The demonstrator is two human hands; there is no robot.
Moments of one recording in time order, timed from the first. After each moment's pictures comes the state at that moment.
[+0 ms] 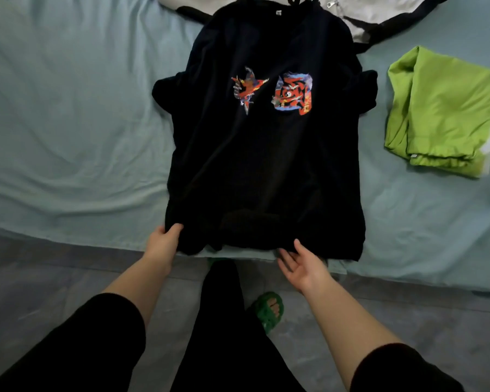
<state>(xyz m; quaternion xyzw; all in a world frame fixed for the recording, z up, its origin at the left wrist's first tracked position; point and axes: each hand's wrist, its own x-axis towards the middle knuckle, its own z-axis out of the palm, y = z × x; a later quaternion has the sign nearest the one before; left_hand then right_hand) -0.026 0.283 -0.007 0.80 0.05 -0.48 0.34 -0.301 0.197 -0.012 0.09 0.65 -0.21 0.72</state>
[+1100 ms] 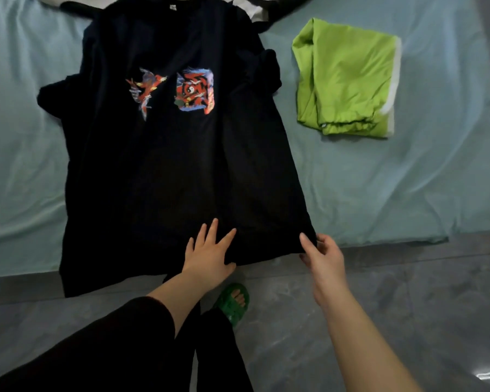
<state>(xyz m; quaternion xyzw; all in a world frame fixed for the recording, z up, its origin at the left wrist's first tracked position) -0.244 0.231 -0.007 0.66 -0.60 -0.41 -0.15 -0.470 0.198 0.016 -0.19 0.73 -0.33 0.56</state>
